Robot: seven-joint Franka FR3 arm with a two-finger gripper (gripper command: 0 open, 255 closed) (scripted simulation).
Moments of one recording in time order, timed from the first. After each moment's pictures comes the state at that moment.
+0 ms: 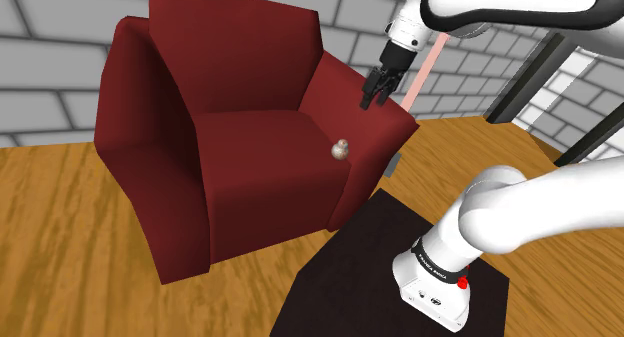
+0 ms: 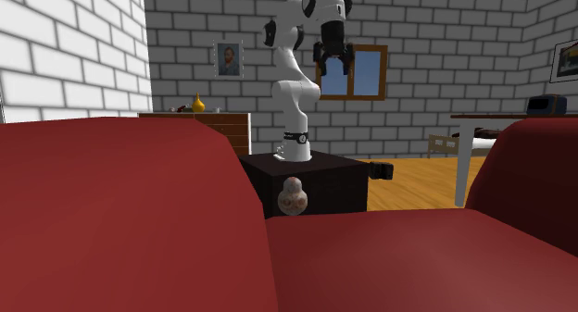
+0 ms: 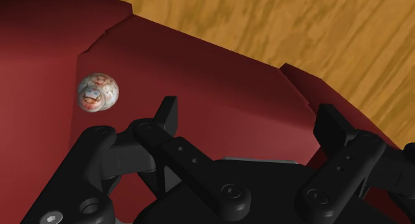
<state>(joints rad) -0.04 -0.65 -0.15 -2.46 0.01 1.84 -0.10</state>
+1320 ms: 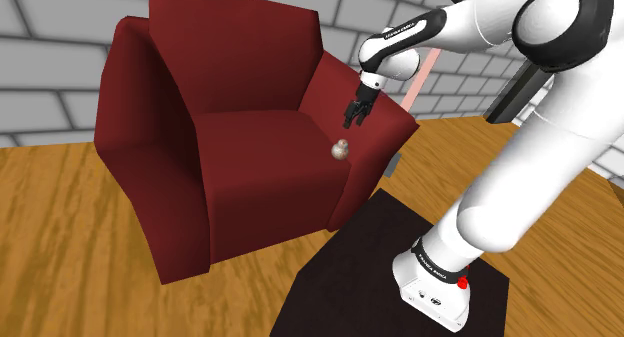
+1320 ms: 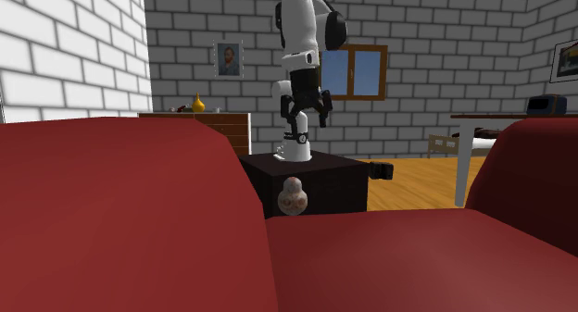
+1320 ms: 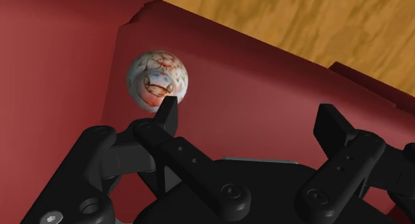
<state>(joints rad) -0.08 0.06 -0.44 -2.24 0.18 2.20 -0.58</state>
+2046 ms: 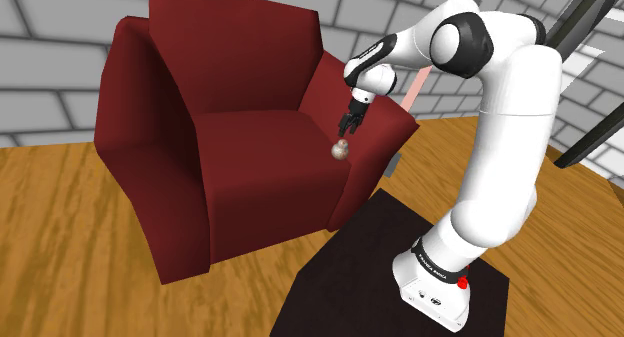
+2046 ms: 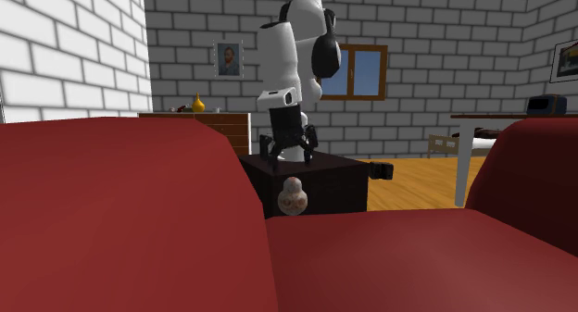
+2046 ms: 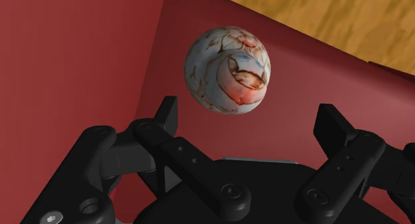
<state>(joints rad) -0.21 0.47 -0.41 -1.95 0.38 2.23 -0.80</state>
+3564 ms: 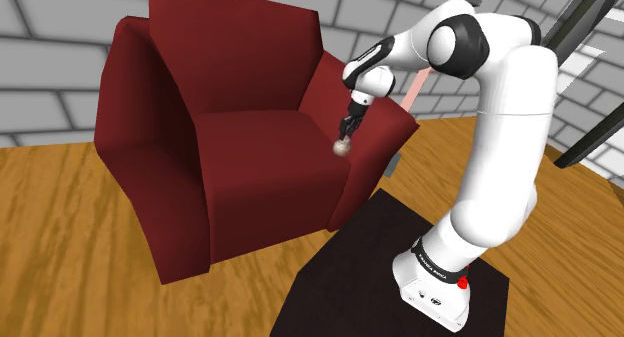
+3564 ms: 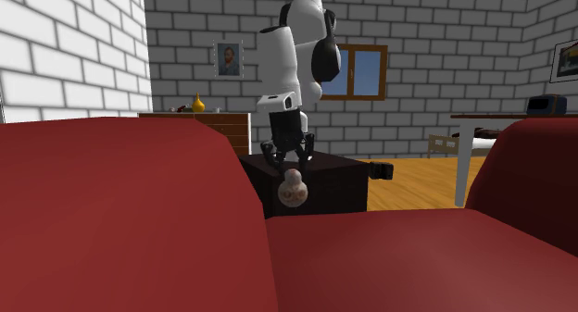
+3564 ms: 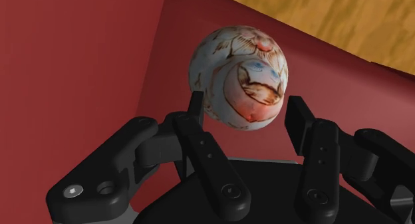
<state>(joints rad) -0.21 0.49 -0.40 -1.95 0.39 2.24 -0.81</state>
